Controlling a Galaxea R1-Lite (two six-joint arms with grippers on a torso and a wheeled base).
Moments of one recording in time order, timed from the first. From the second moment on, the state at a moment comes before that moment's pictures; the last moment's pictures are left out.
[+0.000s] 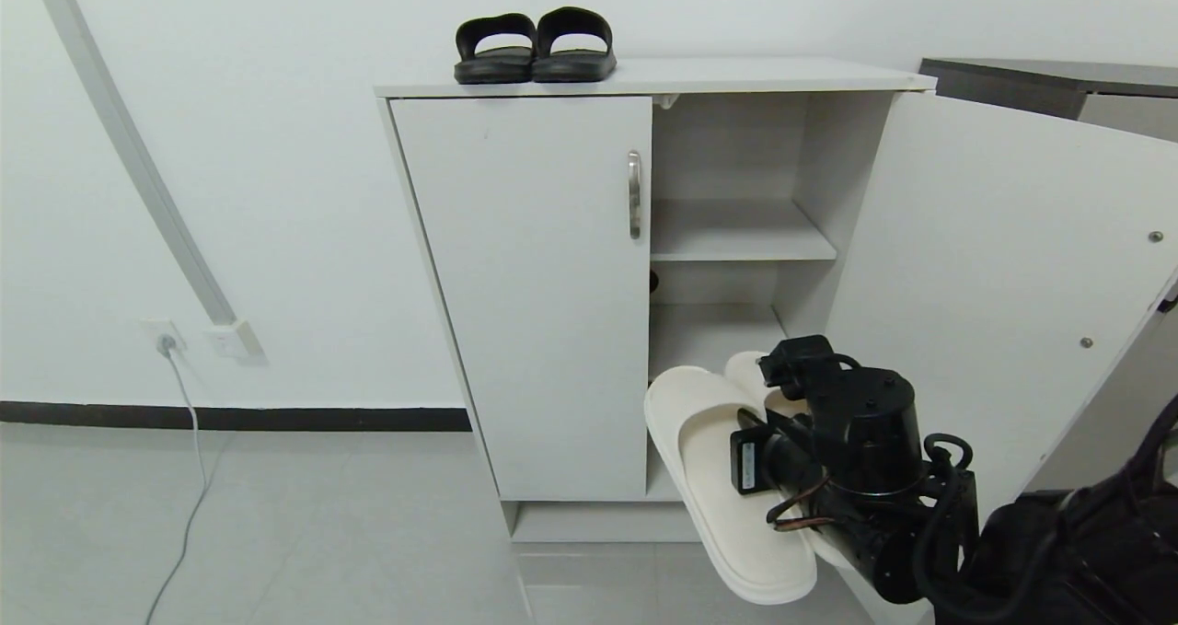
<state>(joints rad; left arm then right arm) 0.00 0.00 0.00 0.00 -0.09 0.06 0.79 1.89 -0.70 -0.88 -0.54 0.20</state>
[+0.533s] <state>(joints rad) 0.00 0.00 0.00 0.00 -0.09 0.05 0.74 2.15 -1.03 -0.89 -0.82 0.21</state>
